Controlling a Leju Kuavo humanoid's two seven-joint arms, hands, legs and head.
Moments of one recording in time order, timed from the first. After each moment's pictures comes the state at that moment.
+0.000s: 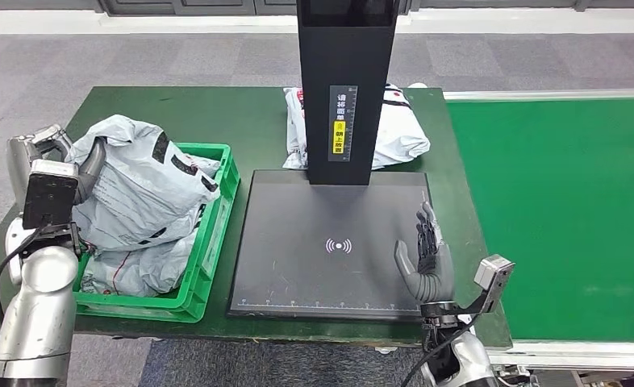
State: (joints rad) left arm -0.37 0.20 -0.03 -1.46 -0.36 0.34 -0.38; right arm -0.09 0.12 0.15 -1.22 -0.31 0.16 -0.52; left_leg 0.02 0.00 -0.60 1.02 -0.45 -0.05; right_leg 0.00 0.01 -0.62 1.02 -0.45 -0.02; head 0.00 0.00
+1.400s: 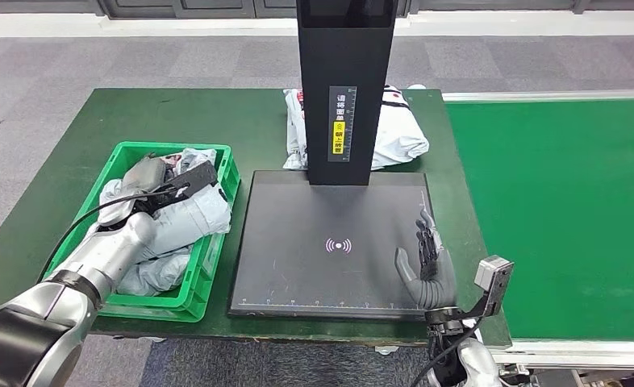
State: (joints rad) left arm -0.86 0.17 -0.48 -0.41 -0.81 0.17 0.15; right arm -0.04 0.10 0.14 -1.29 -0.30 0.14 -0.42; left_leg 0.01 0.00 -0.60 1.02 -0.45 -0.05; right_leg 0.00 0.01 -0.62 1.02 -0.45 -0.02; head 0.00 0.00
